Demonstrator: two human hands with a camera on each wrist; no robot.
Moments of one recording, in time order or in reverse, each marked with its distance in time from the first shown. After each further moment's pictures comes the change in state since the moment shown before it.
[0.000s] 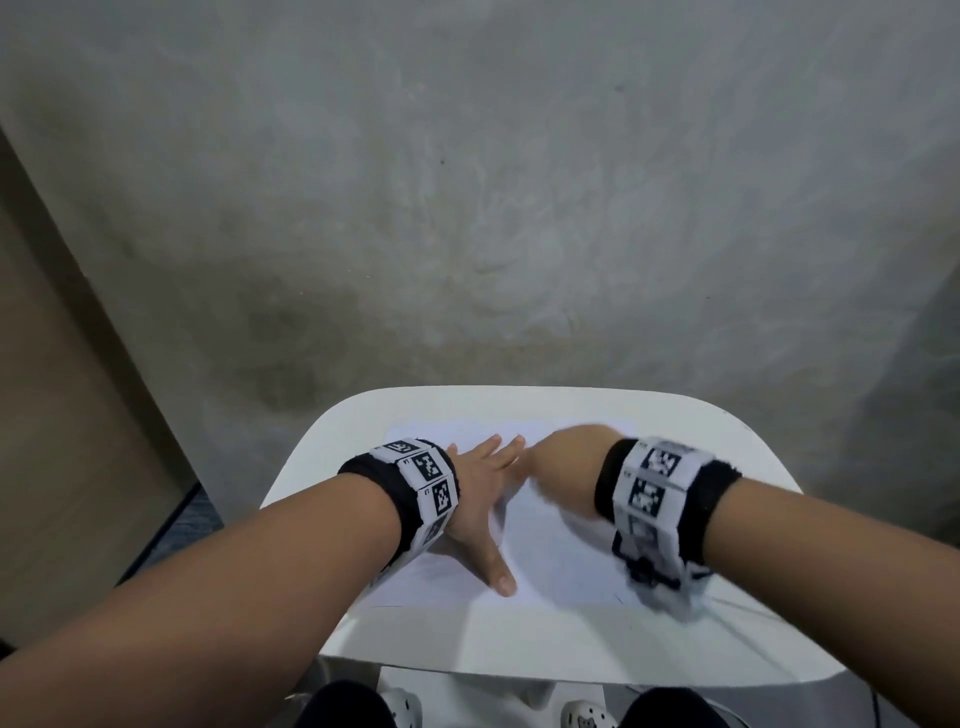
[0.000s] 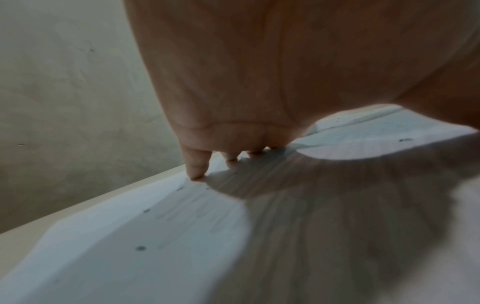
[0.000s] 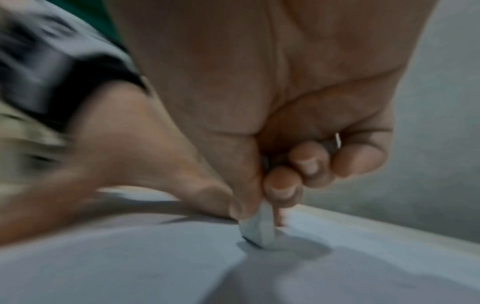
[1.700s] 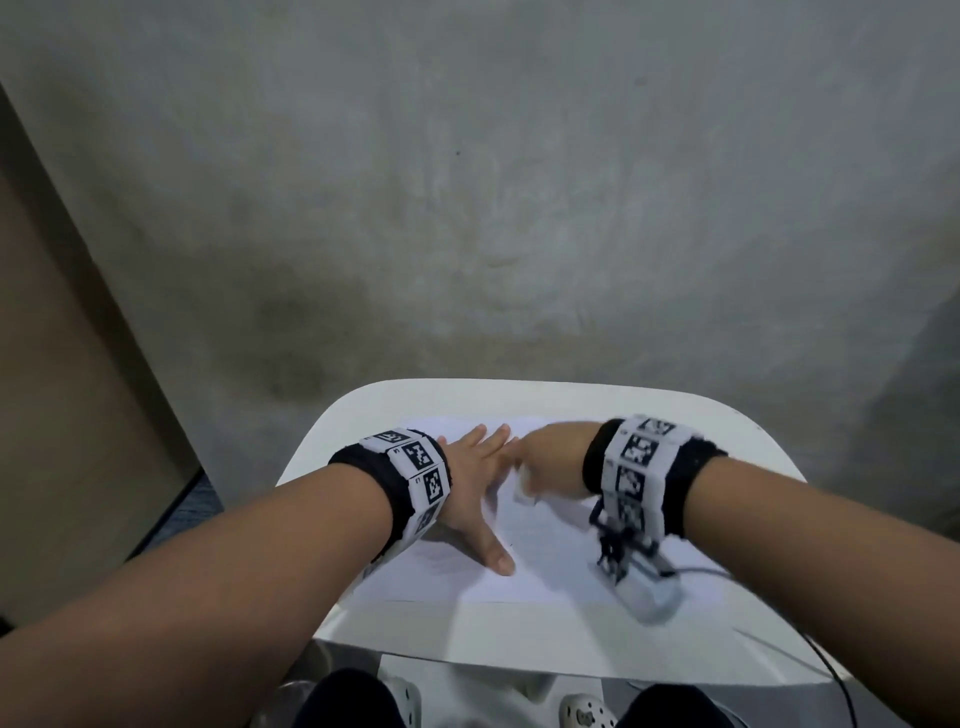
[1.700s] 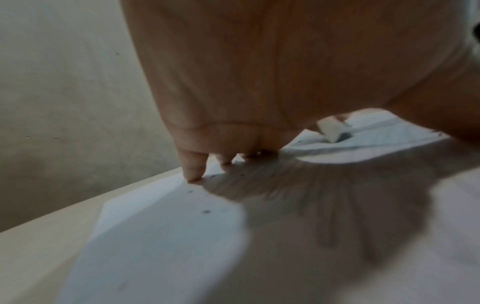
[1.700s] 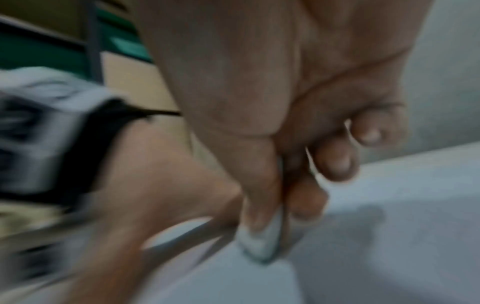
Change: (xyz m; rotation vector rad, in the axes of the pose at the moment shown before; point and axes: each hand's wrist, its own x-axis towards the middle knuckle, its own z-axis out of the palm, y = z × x) left_hand -0.013 -0.009 0.003 -0.010 -0.004 -0.081; right_hand 0.020 -0.014 -0.009 0.014 -0.120 -0.051
